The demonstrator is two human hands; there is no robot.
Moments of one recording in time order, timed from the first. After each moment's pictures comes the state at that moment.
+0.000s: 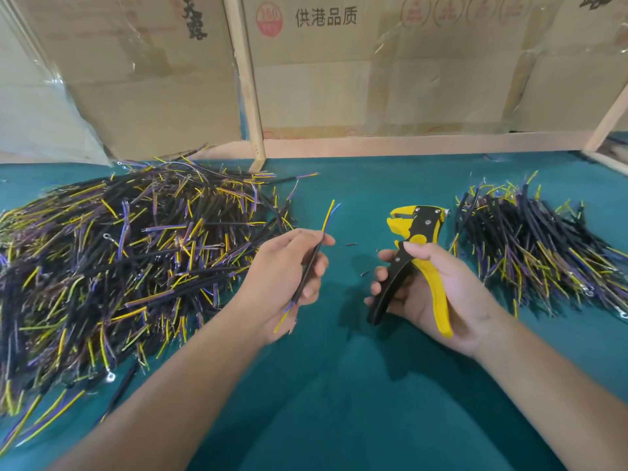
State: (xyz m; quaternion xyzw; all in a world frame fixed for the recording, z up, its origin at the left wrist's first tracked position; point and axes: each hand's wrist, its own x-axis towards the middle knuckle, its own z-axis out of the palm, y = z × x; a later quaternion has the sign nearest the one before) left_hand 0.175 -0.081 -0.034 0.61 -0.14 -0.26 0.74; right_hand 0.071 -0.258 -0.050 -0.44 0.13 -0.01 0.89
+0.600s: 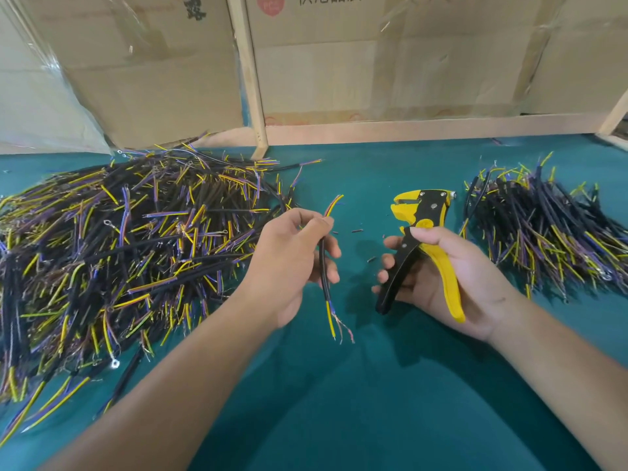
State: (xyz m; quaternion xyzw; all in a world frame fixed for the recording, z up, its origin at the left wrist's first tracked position) left_hand 0.170 -0.083 -0.029 0.65 -0.17 -0.20 0.72; right_hand 0.071 -0.260 -0.051 -0.45 0.13 0.01 0.88
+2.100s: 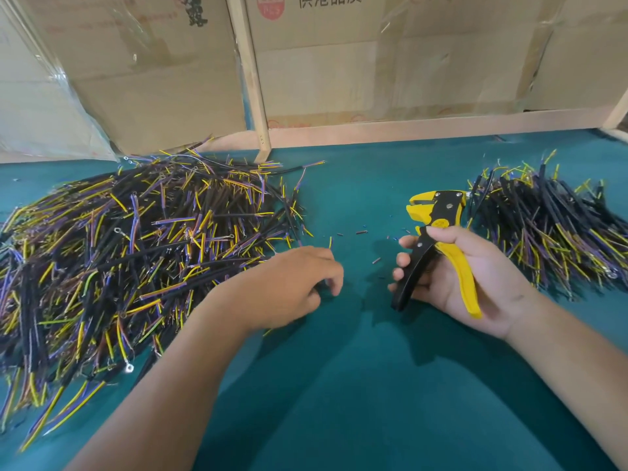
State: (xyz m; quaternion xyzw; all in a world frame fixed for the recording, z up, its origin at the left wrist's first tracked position) left_hand 0.192 -0.052 -0.025 0.81 -0.56 -0.09 0.12; right_hand 0.066 -0.272 -0.049 -0.45 0.14 0.00 0.88
